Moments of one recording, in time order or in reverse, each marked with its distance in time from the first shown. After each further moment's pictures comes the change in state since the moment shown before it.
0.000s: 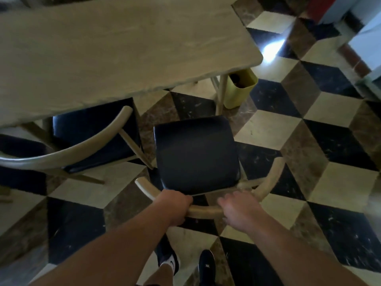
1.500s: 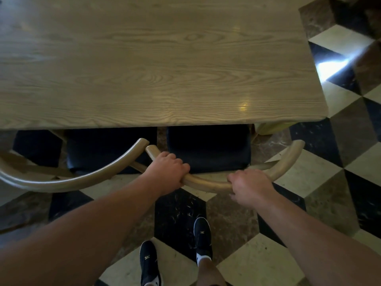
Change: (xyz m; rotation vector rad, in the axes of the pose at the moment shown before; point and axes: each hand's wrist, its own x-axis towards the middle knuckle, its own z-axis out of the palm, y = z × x) left_hand 0.089 -0.172 -0.165 0.041 0.319 -0.166; right_hand 0.240 0.120 -0.147 -0.102 0.027 -0.083
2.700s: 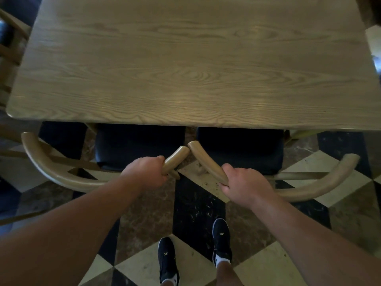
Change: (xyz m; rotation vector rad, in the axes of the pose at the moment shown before) left_hand -0.100 -0.135 0.040 -0.477 -0.131 -0.577; right_hand 0.071 -0.121 -0.019 0.148 0.084 -0.062
